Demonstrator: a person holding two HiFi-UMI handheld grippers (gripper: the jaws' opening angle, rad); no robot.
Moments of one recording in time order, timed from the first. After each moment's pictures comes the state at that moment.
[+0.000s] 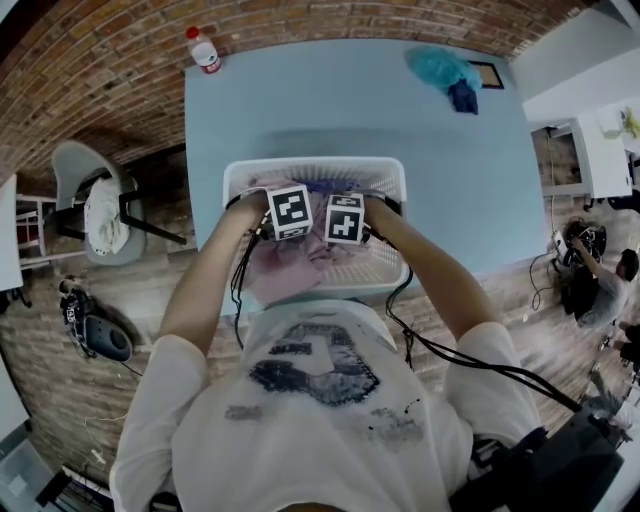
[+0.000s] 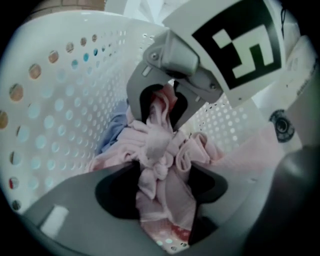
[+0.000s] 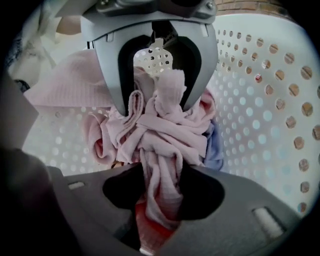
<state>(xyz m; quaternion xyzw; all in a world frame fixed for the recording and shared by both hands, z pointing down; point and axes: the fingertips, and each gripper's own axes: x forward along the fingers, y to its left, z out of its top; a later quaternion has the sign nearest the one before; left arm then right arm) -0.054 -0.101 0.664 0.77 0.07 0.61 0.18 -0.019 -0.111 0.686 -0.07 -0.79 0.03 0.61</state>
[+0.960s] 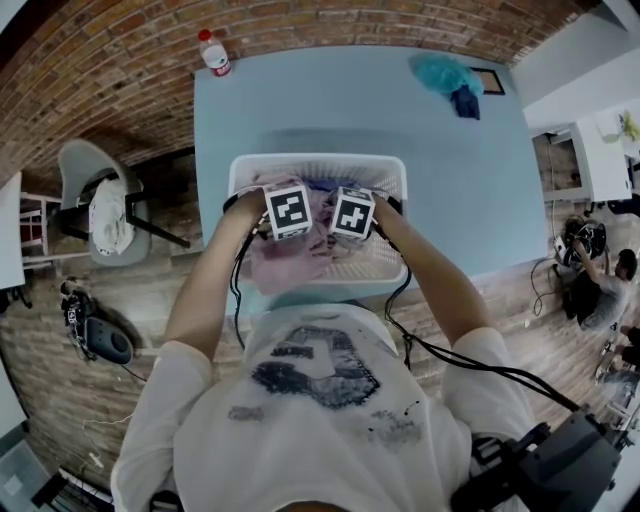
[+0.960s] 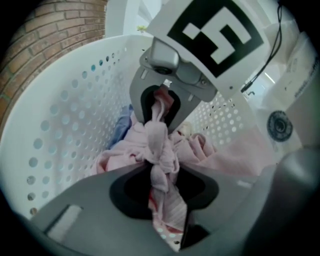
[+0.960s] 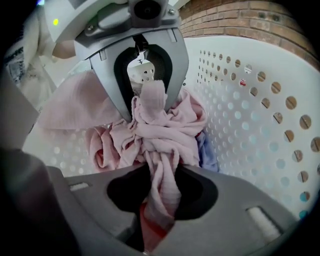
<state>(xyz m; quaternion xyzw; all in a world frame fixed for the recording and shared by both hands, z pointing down) -0.073 -0.099 0.640 0.78 0.04 0.60 0.17 -0.044 -0.124 0.663 -0.02 -0.83 0.06 0.56</state>
